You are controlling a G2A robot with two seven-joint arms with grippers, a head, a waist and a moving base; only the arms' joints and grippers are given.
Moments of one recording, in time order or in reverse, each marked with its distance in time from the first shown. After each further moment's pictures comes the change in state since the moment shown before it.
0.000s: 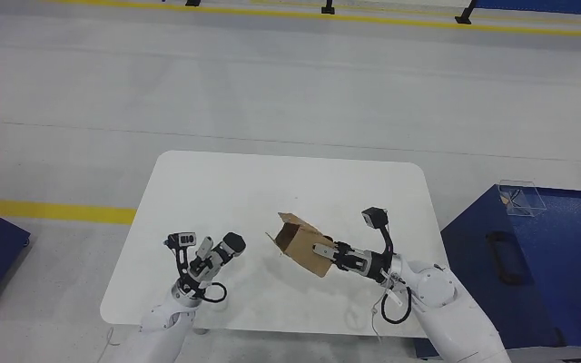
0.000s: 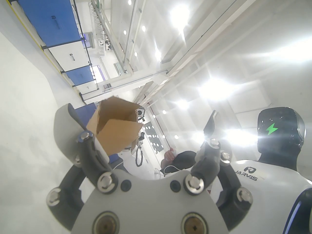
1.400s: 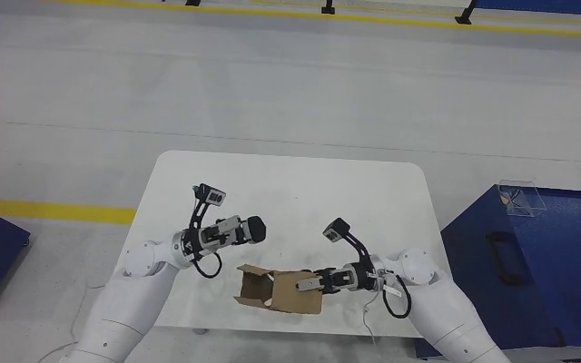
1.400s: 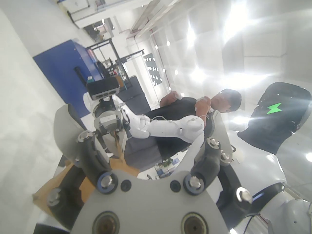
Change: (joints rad) left arm -0.261 0.028 -0.027 -0.059 0.089 0.456 -0.456; right arm 0.184 -0.033 -0.179 0.157 0.406 0.226 0.546
